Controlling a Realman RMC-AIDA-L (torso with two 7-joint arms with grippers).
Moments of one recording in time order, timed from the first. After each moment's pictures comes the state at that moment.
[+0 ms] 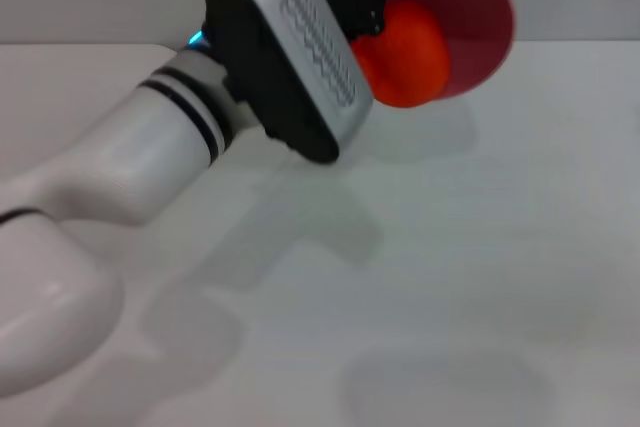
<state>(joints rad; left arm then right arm) -0.35 -2.07 2.09 1.30 2.82 -0.21 -2.23 0.20 2.07 -1.09 -0.72 -0.47 -1.48 0.93</state>
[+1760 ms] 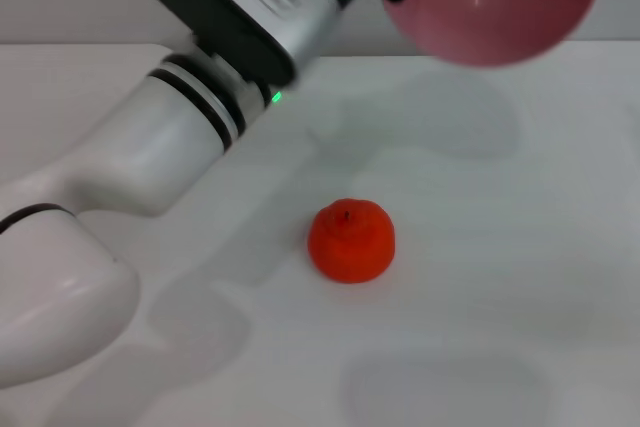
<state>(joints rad) -0.41 -2.05 2.13 1.23 2.74 -0.37 -2.67 0.23 2.07 -1.09 -0.67 -0.47 -1.51 0.94</state>
